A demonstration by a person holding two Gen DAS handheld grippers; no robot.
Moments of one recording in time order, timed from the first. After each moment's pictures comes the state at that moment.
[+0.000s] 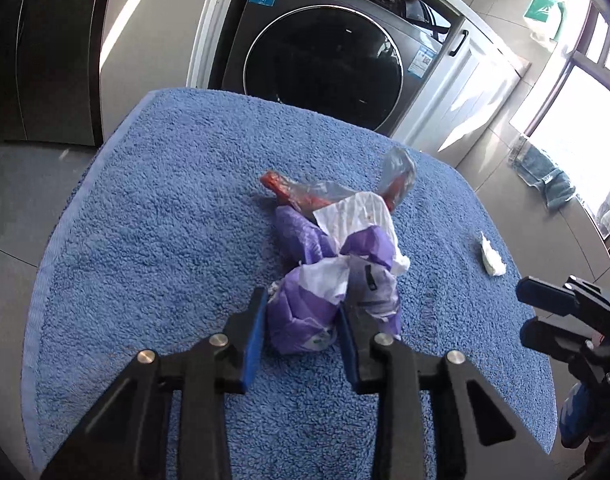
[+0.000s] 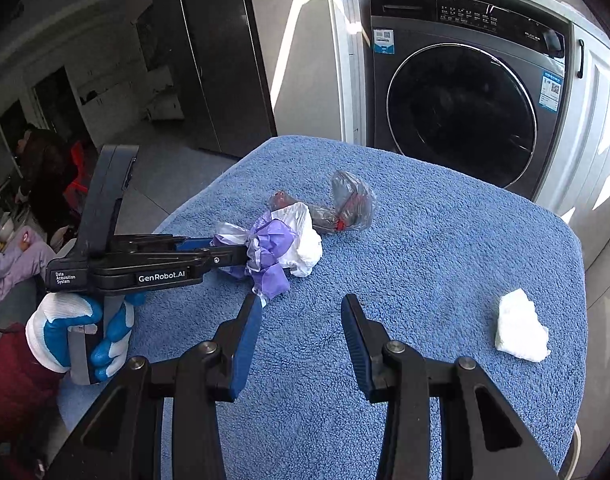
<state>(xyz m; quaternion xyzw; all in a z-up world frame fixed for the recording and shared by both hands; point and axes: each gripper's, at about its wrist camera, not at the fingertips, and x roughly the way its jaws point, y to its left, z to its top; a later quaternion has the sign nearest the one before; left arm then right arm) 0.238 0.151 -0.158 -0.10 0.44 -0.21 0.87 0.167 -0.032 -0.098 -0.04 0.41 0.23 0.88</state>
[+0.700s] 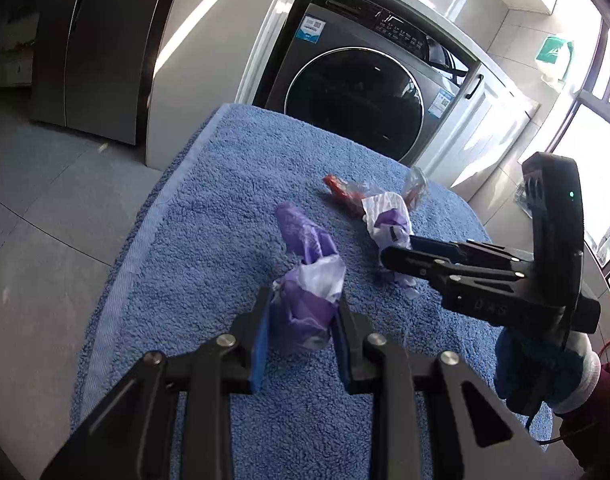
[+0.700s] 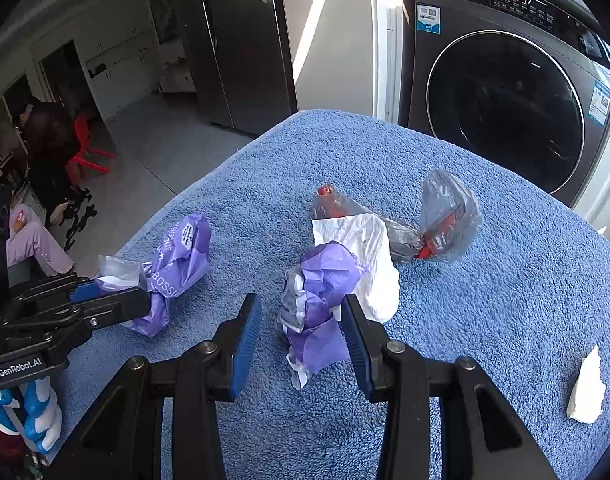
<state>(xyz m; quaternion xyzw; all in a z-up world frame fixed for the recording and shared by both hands) 0.159 0.221 -0.151 -0.15 0.39 -0.16 0.89 0.222 0.033 -0.141 -0.06 0.44 0.24 0.86</state>
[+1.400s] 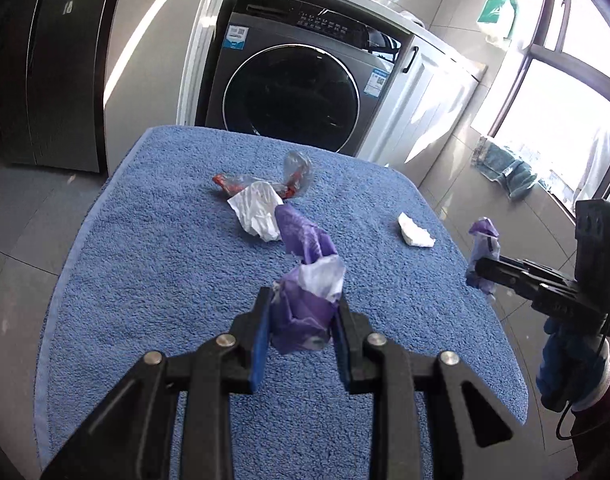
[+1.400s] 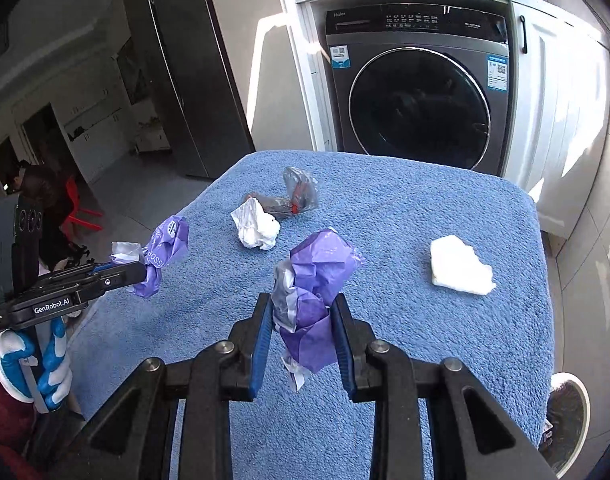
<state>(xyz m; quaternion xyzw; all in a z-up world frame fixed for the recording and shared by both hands) 0.106 0.120 -0.092 -0.08 0.38 -0.23 0.89 0.078 -0.155 -0.077 0.04 0.37 0.17 0.91</state>
